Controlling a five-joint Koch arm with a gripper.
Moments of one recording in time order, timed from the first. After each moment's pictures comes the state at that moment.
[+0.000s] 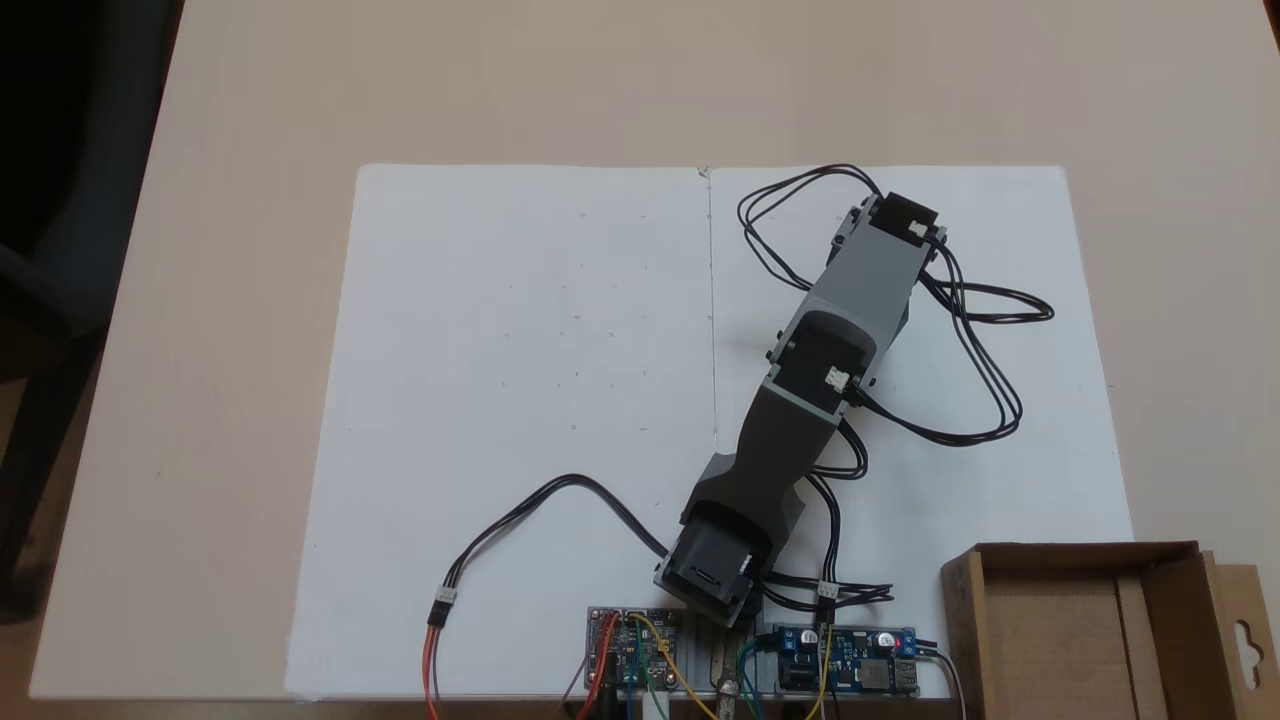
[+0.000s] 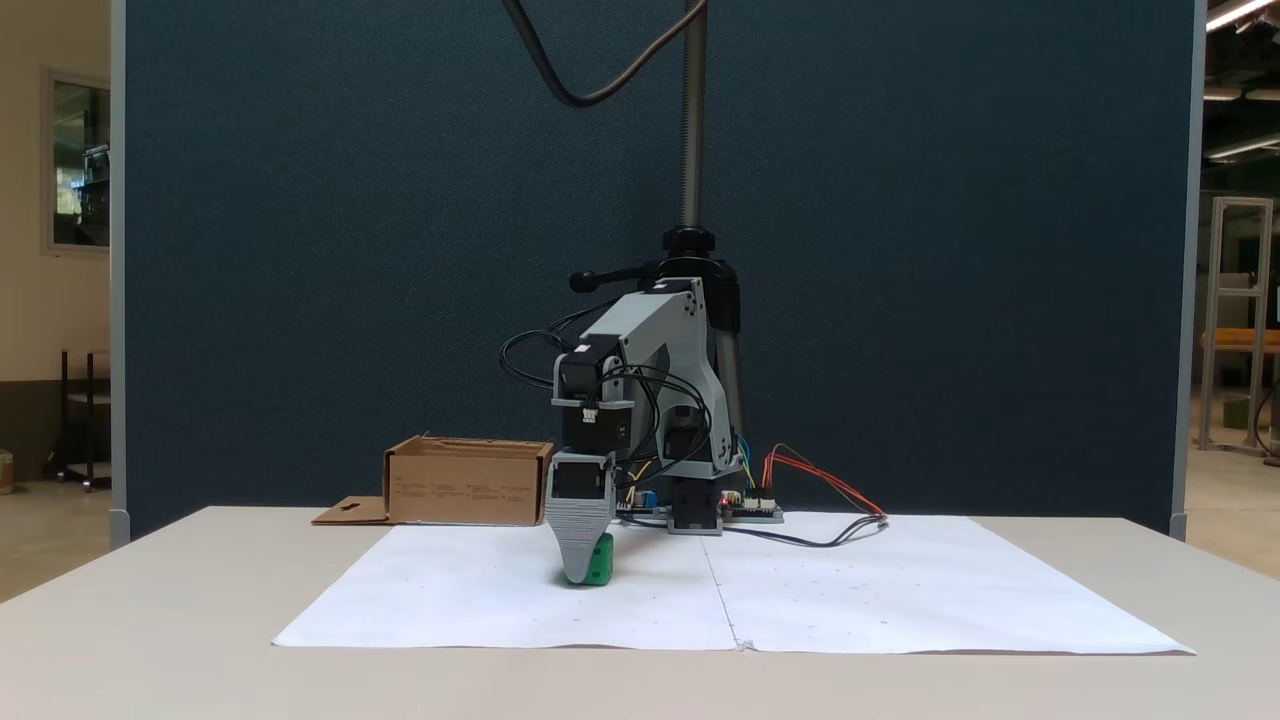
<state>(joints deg) 29.8 72.2 69.1 63.6 -24.6</state>
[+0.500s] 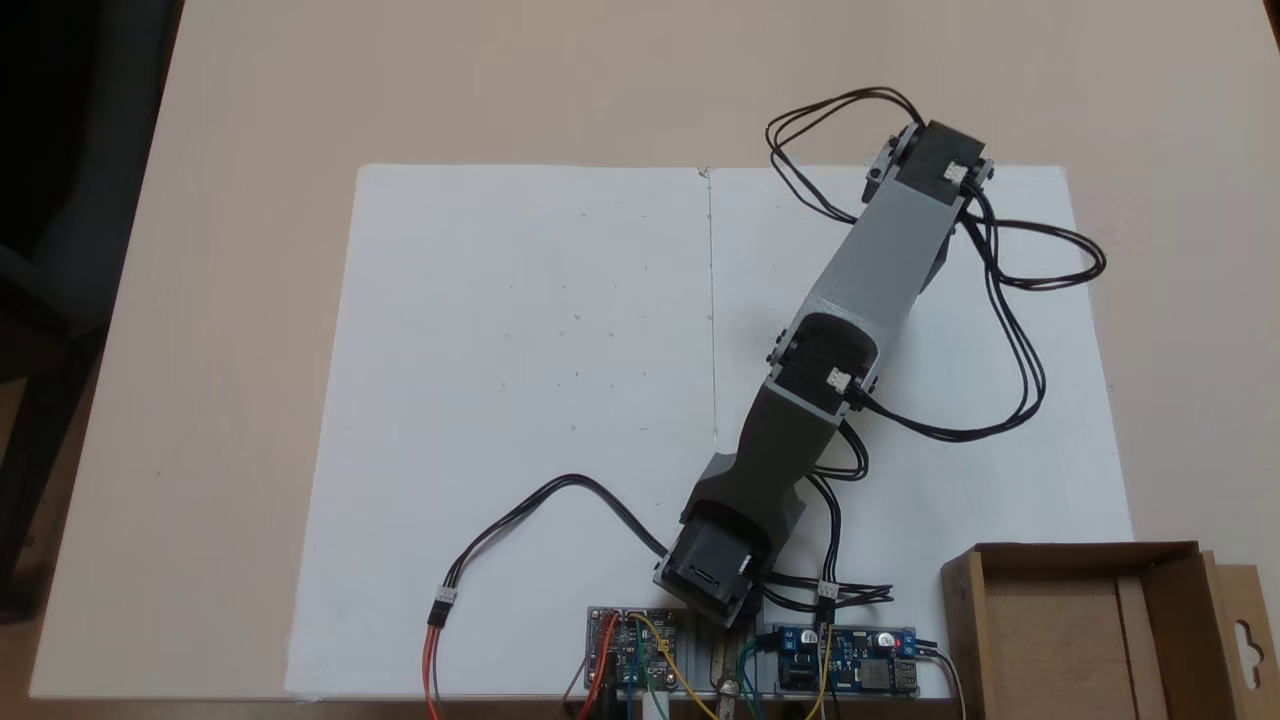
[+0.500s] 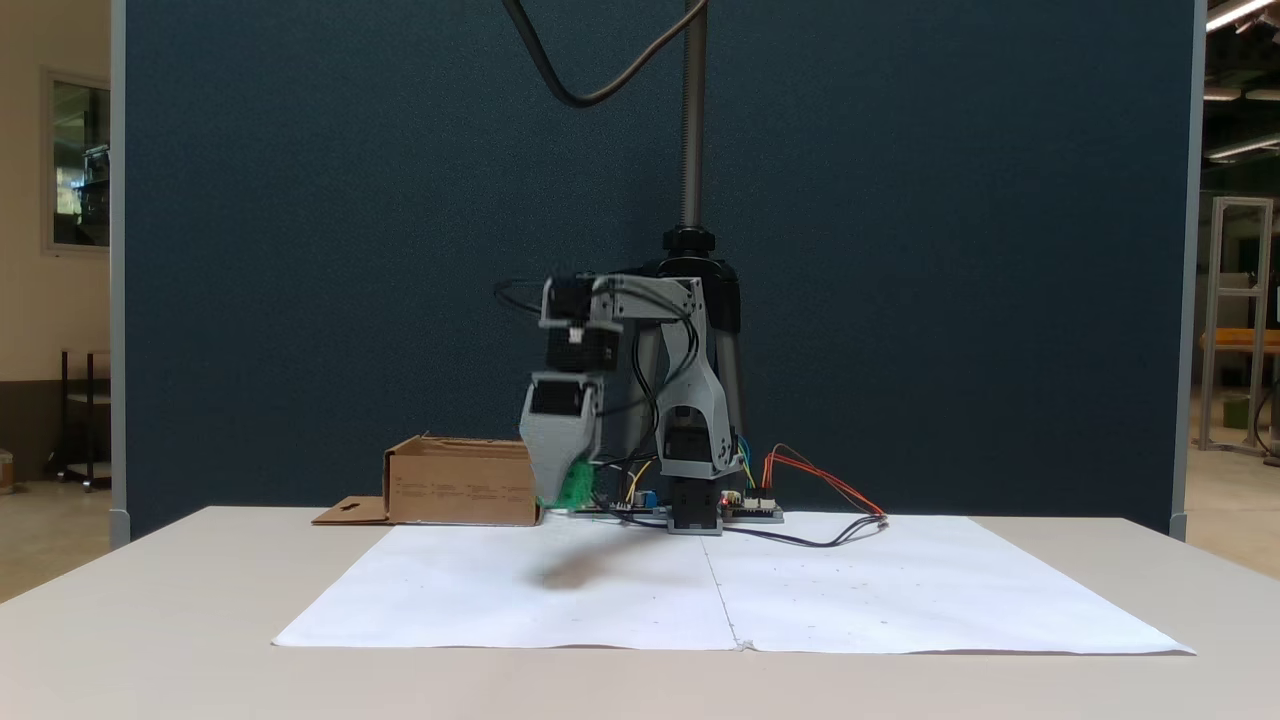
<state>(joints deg) 31.1 72.2 40.7 82.6 -18.7</state>
